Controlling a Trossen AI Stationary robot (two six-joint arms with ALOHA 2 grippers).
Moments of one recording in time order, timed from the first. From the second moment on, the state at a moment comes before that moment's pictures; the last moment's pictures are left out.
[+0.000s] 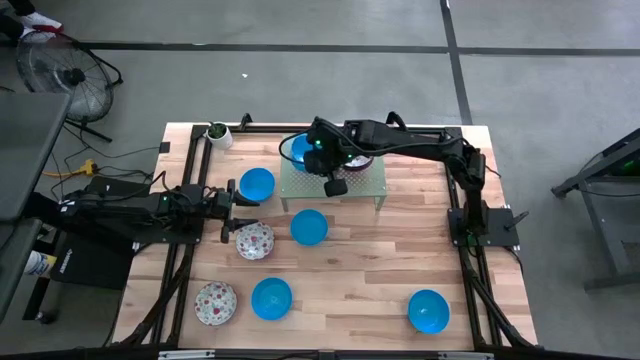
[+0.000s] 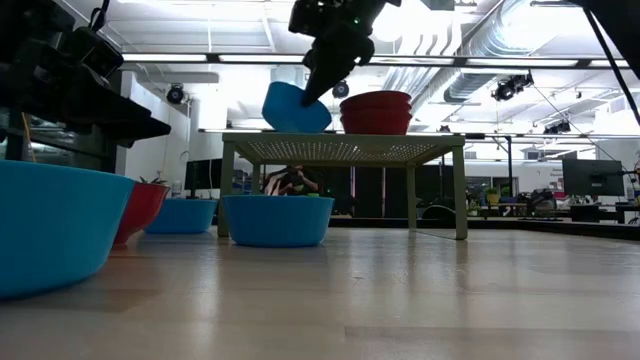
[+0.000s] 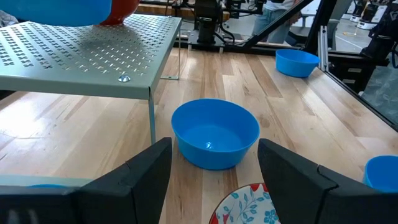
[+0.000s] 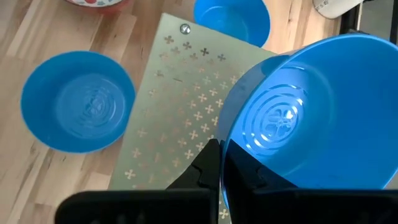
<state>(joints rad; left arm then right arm) 0.01 0.20 0.01 0.00 0.01 -0.08 -0.23 1.98 1.94 -0.94 -0.06 -0.52</state>
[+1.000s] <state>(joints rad) 0.01 0.20 0.01 0.01 0.01 -0.08 -0.23 1.98 1.94 -0.98 -0.06 -0.49</state>
